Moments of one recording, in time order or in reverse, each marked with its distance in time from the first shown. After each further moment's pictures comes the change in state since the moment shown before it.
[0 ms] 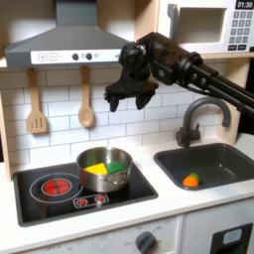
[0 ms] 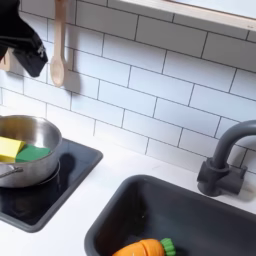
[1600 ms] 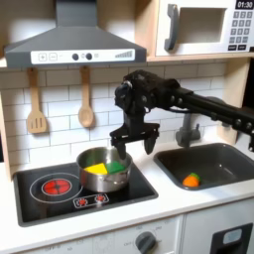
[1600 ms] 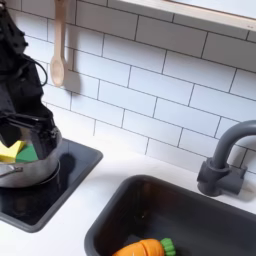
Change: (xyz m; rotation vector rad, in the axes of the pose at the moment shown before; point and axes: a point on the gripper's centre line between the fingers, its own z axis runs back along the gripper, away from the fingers) arm -0.075 -0.015 -0.068 -0.110 0.432 -0.005
